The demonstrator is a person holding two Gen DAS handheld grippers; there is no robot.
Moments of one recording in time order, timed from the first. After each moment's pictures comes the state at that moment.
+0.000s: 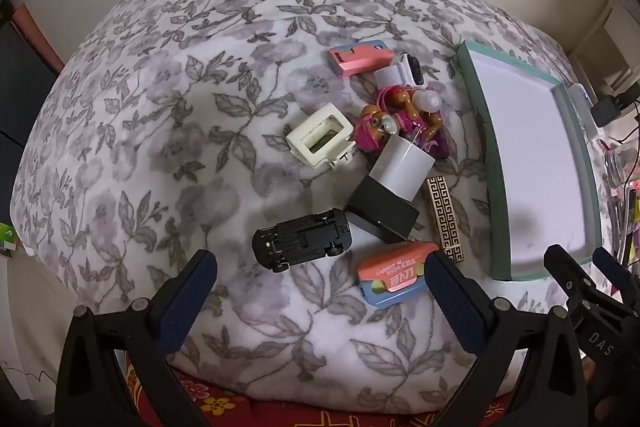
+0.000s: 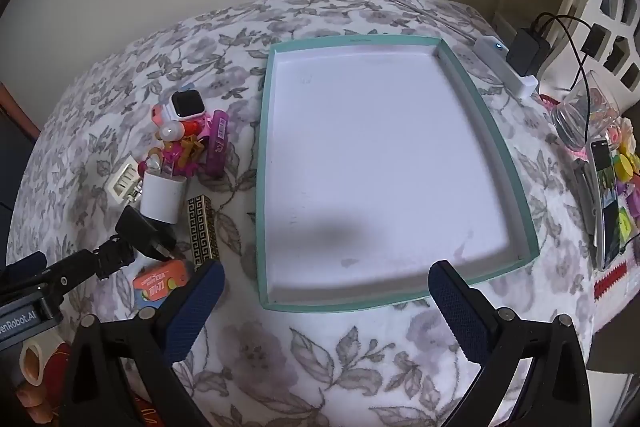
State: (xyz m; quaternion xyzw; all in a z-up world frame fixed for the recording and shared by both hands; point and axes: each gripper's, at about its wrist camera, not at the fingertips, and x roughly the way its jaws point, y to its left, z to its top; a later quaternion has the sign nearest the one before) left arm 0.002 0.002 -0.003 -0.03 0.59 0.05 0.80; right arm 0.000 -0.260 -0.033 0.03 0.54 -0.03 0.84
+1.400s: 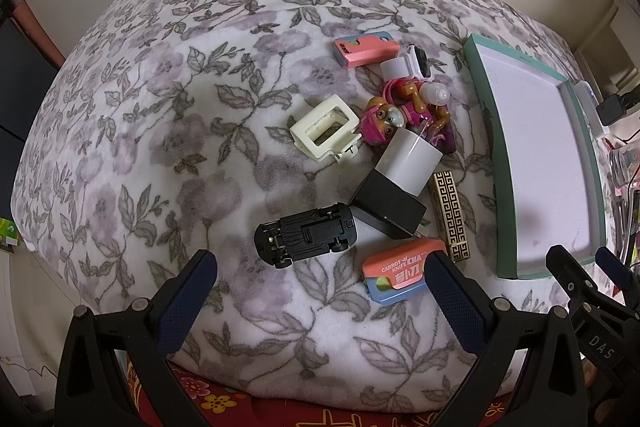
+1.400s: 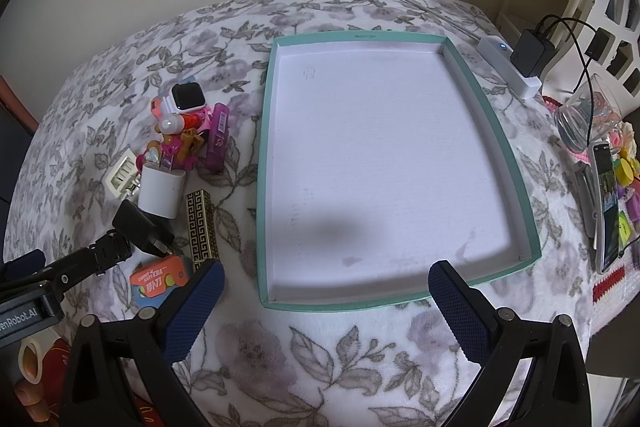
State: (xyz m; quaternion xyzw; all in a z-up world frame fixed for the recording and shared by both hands) left arm 0.004 0.005 -0.007 -0.03 0.60 0.05 0.80; right arm 0.001 -0.258 -0.036 0.02 0.54 -0.03 0.84
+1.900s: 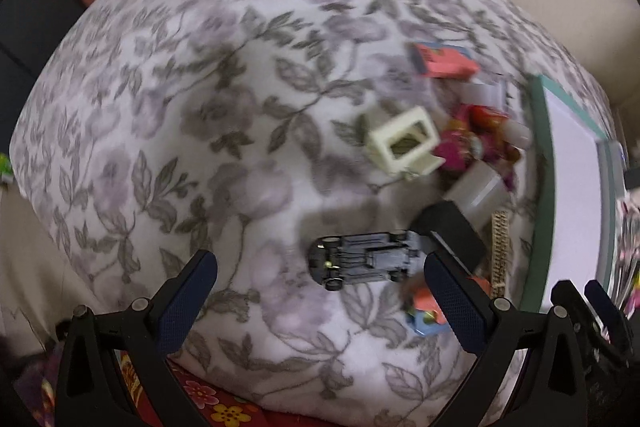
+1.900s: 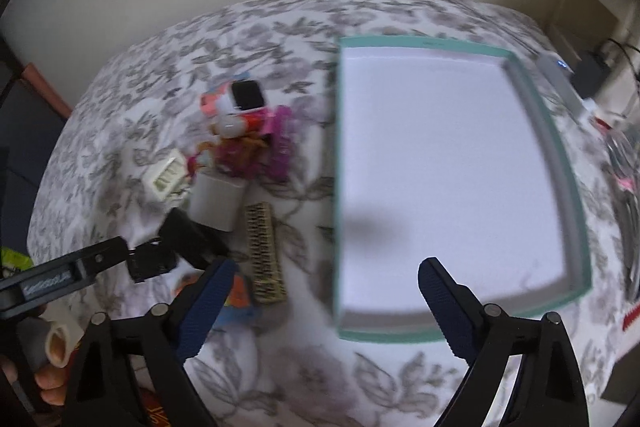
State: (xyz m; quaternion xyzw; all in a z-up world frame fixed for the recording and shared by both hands) left arm 0.019 0.061 -0.033 -0.12 0.62 0.12 0.77; right arm 0.026 -0.213 -0.042 0.02 0.54 0.05 0.84
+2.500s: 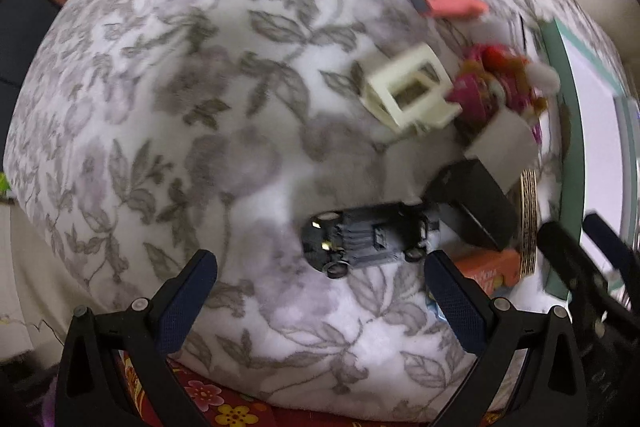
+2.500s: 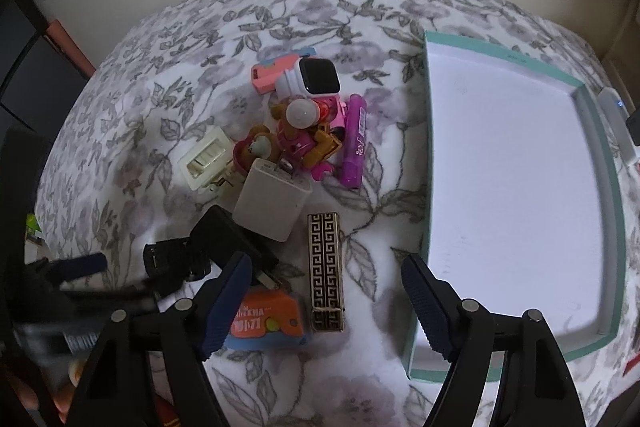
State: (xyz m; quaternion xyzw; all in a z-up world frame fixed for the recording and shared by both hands) left arm 0.035 0.036 -0.072 -0.07 0.68 0.10 0.72; right arm 0.053 -0.172 -0.066 -0.01 0.57 0.10 0.81
